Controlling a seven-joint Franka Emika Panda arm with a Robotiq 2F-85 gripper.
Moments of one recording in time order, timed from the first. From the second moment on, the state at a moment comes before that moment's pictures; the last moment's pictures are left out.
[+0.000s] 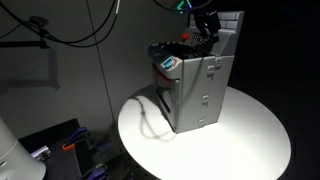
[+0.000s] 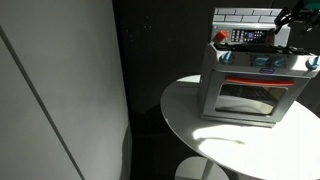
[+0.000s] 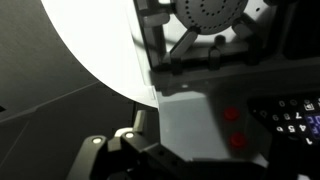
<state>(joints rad) -0.05 0.20 -0.11 -1.77 -0.19 2.35 0.53</state>
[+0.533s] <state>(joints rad) -0.03 0.26 -0.13 -1.69 -0.19 2.35 0.54</state>
